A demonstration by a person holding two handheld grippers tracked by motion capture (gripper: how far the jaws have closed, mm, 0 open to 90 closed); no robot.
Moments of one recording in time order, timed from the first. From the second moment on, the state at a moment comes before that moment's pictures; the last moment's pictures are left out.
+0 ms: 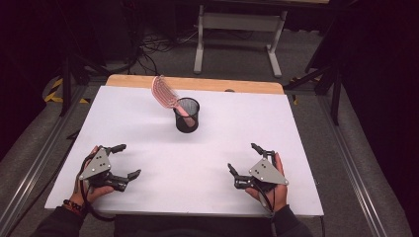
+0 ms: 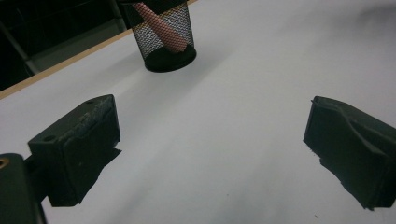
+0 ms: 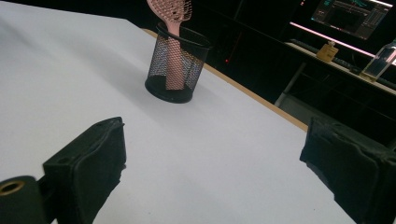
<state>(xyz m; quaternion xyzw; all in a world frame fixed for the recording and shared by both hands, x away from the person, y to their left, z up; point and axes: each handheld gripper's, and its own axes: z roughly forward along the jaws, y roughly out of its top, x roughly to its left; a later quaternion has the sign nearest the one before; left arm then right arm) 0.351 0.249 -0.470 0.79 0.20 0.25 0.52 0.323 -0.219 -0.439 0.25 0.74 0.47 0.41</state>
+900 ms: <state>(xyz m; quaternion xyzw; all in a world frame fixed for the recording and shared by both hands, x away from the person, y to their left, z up) 0.351 0.245 -0.471 0.80 0.19 0.24 0.52 0.322 -0.220 -0.440 0.25 0.74 0.47 0.41</state>
